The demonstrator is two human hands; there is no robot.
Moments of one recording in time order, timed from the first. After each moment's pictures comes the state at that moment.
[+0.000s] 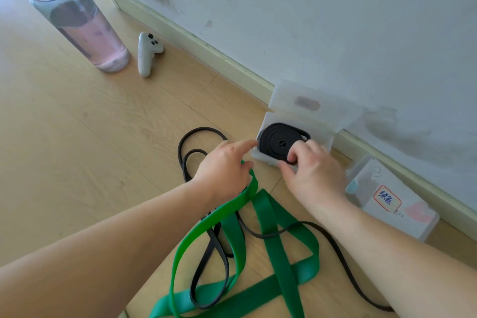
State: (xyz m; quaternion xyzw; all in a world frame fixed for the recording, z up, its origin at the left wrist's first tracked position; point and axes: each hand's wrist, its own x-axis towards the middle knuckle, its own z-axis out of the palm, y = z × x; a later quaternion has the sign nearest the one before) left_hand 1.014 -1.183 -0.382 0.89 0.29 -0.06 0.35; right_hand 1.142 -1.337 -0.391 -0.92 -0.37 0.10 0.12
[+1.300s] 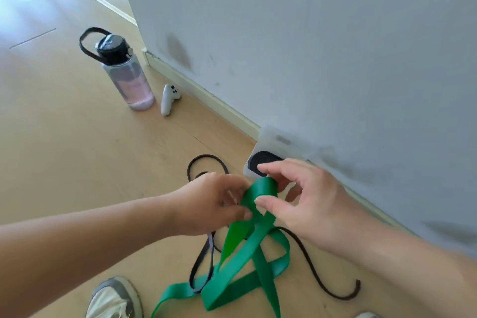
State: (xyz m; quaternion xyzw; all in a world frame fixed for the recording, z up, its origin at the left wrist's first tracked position) left_hand 0.936 -1.207 -0.195 0.85 0.17 -0.13 0.48; right_hand 1.069 -1.377 -0.139 -0.80 -0.44 0.26 0.31
